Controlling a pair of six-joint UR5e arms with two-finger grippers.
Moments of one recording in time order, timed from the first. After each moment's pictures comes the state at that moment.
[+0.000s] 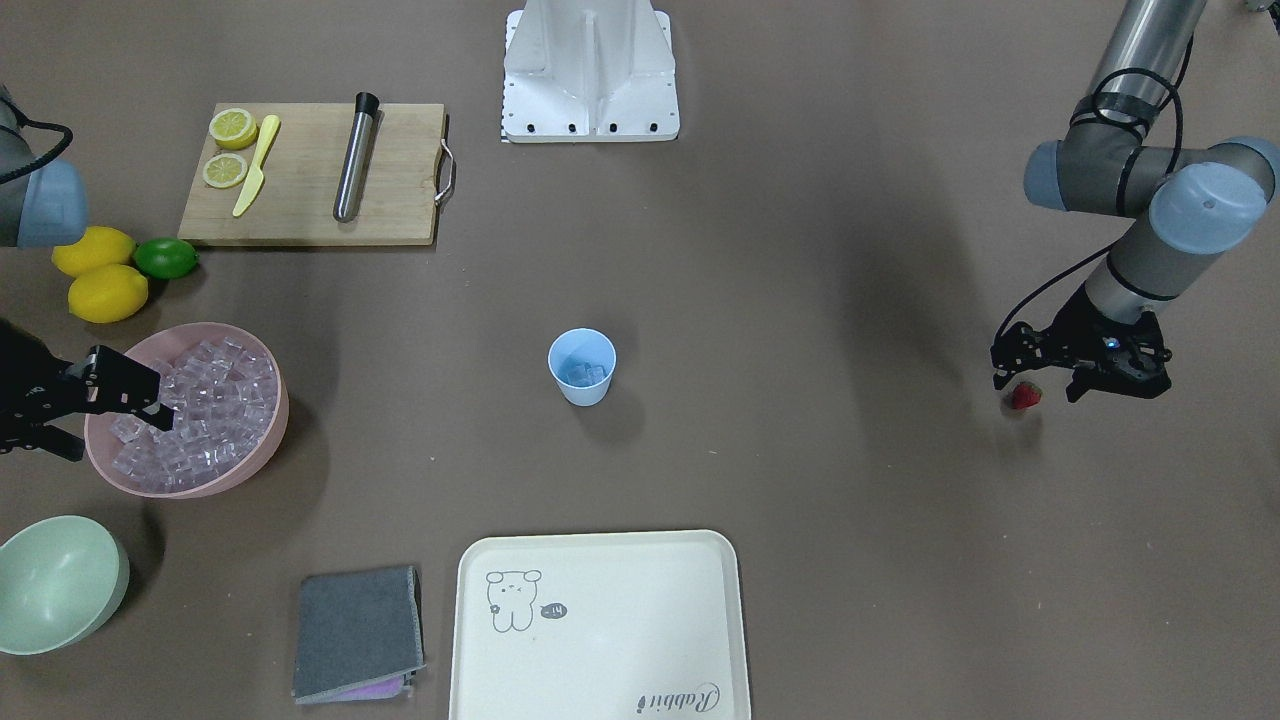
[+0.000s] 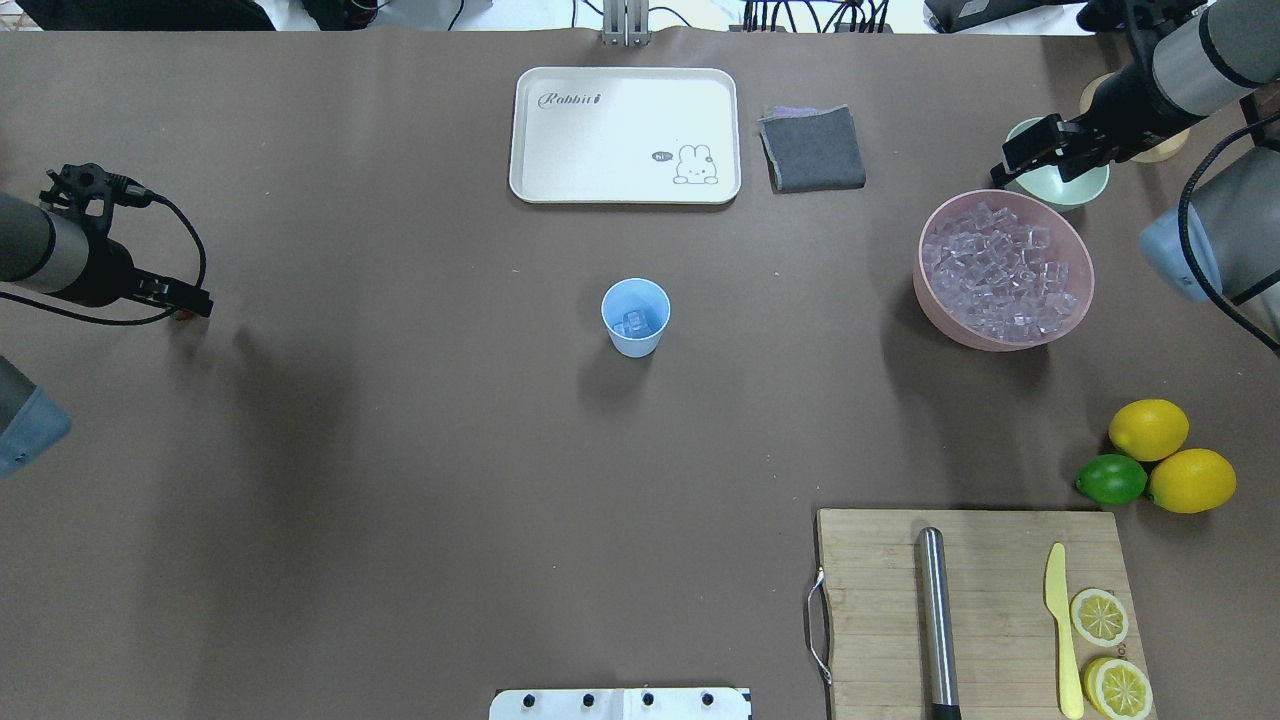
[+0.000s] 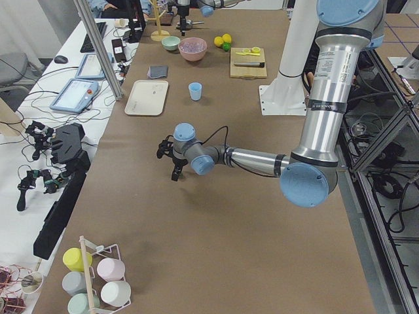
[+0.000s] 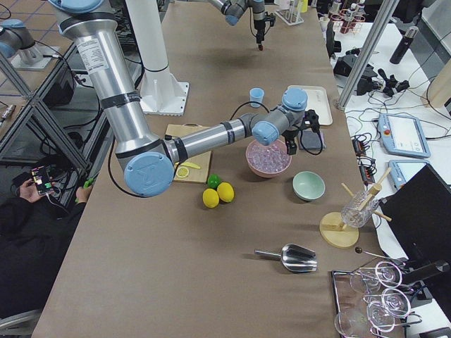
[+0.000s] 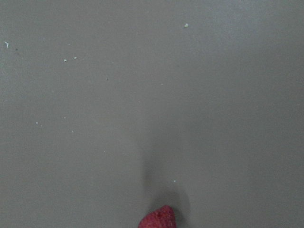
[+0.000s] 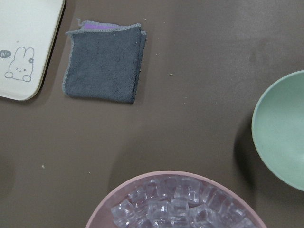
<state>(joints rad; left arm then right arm) -0.95 -1.72 -1.45 -2.27 -2.06 -0.67 1.15 -1.22 1.54 -1.18 2.37 0.58</state>
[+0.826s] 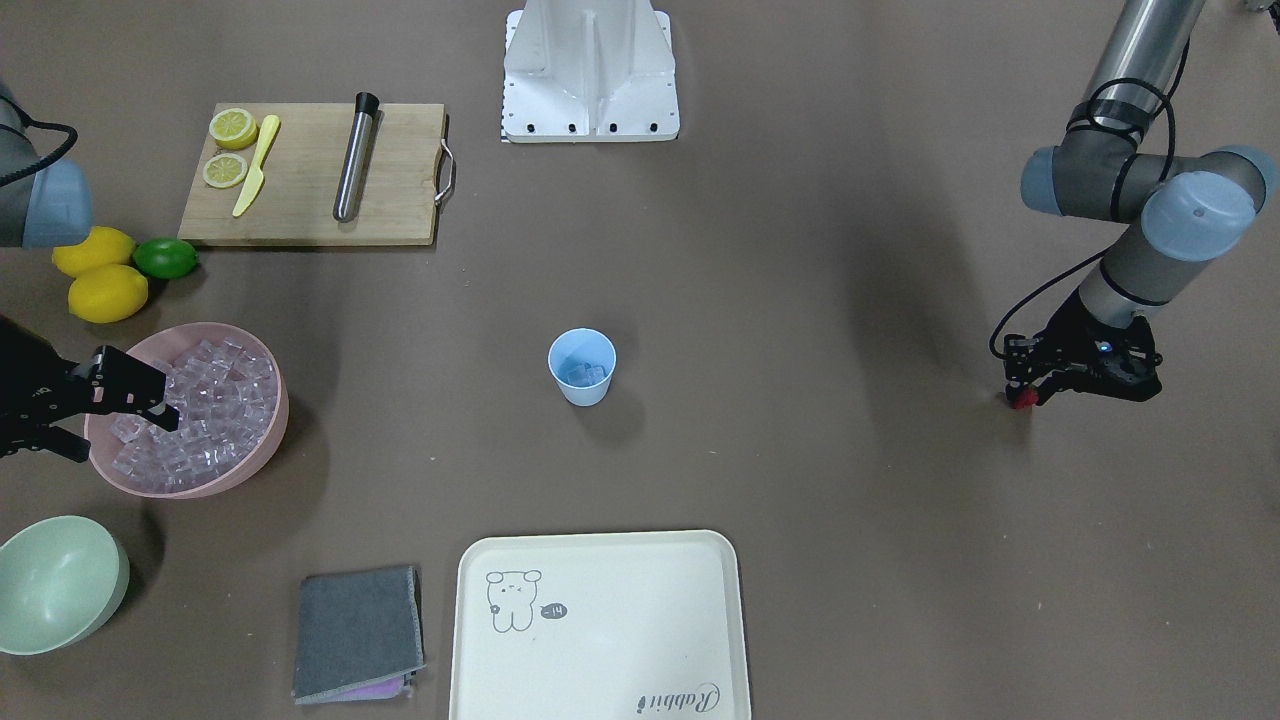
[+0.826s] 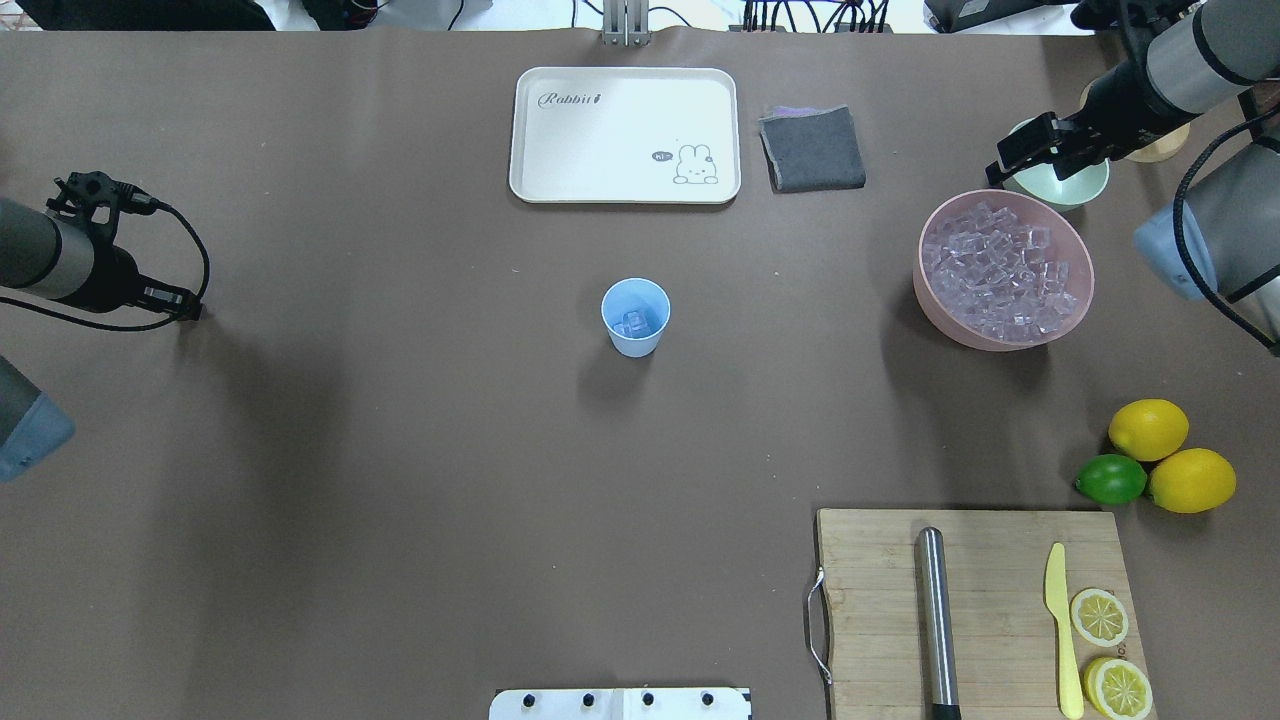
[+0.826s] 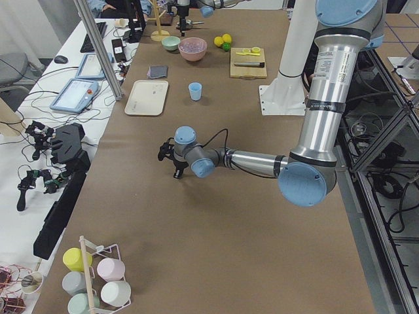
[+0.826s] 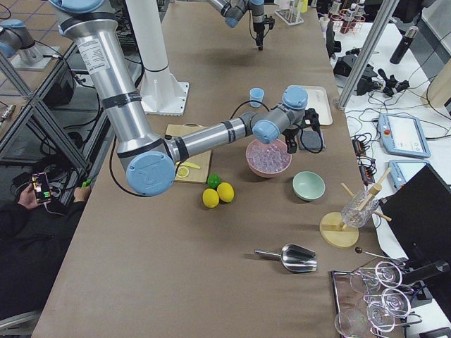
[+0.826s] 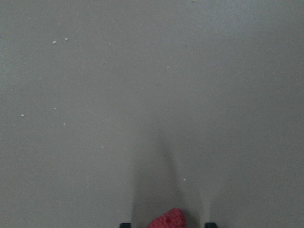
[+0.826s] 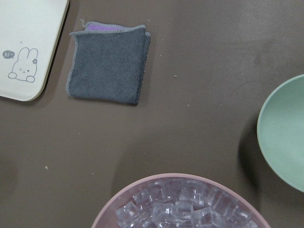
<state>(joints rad) -0.94 -1.72 -1.44 -2.29 -2.06 -0.67 1.15 -1.21 1.54 -1.18 2.37 0.58</state>
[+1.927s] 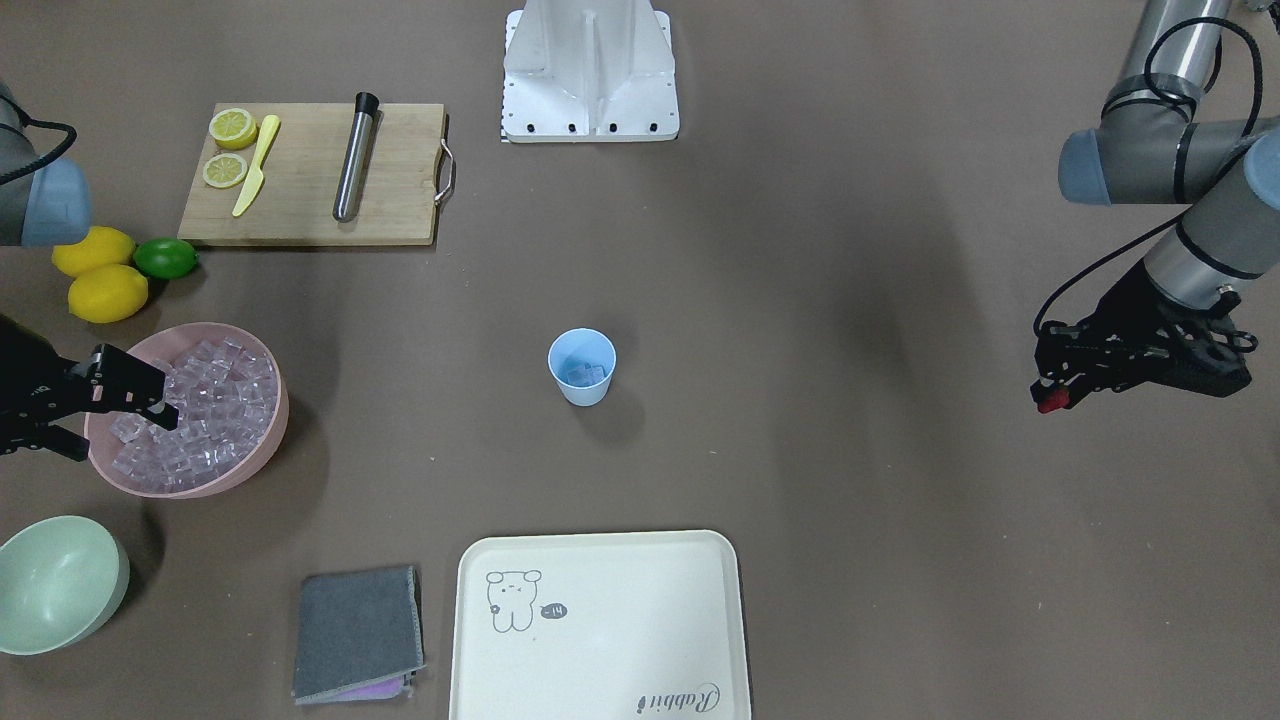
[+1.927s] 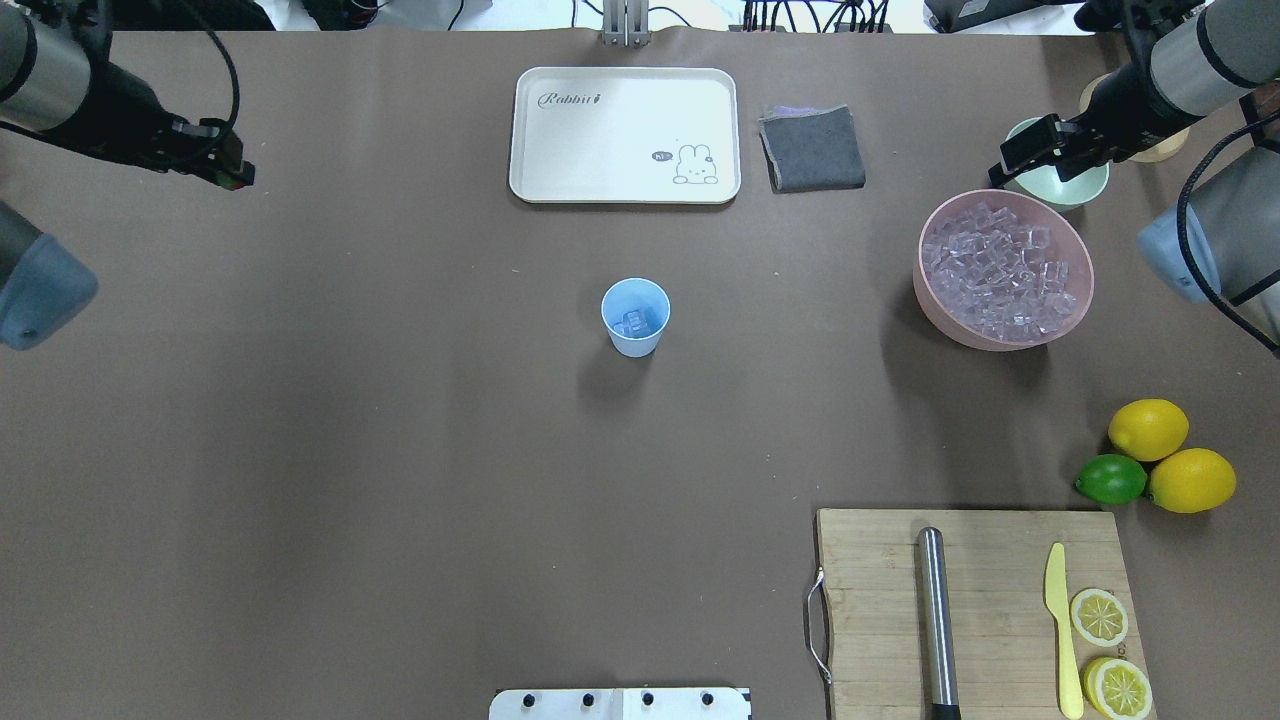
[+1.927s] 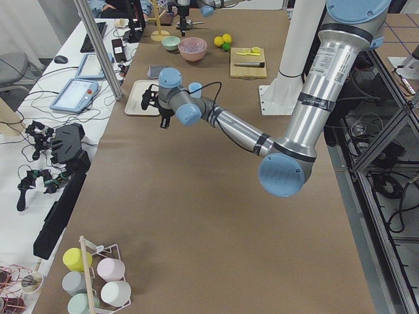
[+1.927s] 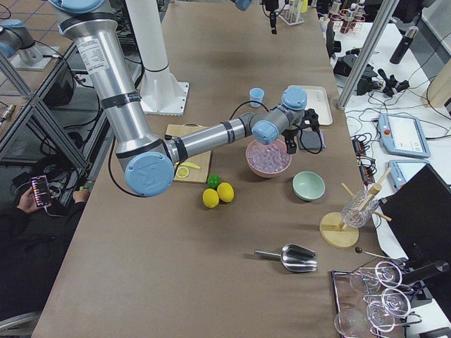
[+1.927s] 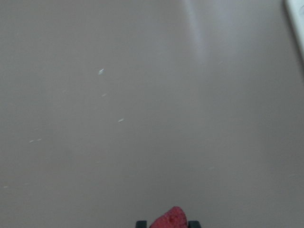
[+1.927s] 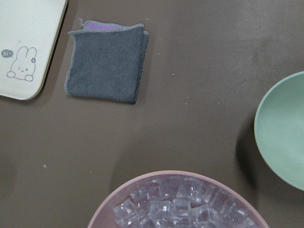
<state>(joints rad) -1.04 -1.96 -1.74 -1.92 -2.20 -0.90 1.15 -1.22 1.55 -1.18 2.37 0.58</state>
